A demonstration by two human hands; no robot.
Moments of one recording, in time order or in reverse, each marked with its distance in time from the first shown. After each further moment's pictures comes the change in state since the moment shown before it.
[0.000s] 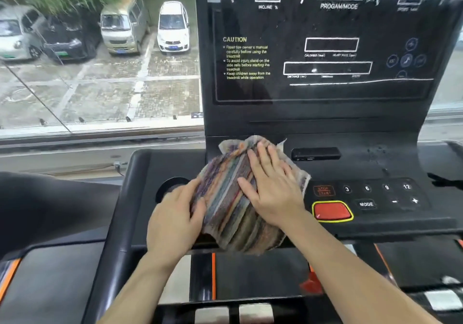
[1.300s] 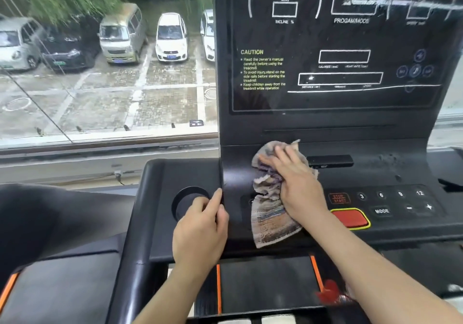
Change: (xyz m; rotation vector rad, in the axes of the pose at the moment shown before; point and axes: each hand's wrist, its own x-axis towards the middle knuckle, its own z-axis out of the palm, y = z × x) left_hand -0.003 0.006 0.013 0.050 0.185 0.021; right_hand 0.020 0.016 -0.007 0.106 0.241 -0.042
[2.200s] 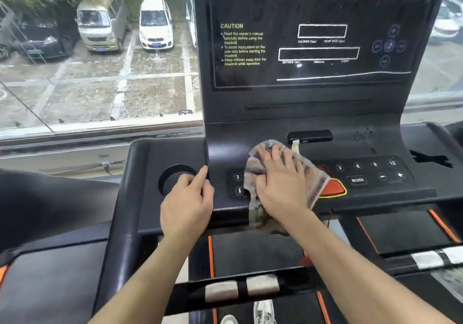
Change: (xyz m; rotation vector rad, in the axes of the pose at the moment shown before) left_hand -0.001 0.004 -0.005 -0.059 -0.164 -0.166; right_hand -0.048 -0.025 -0.001 -0.193 -0.175 0.280
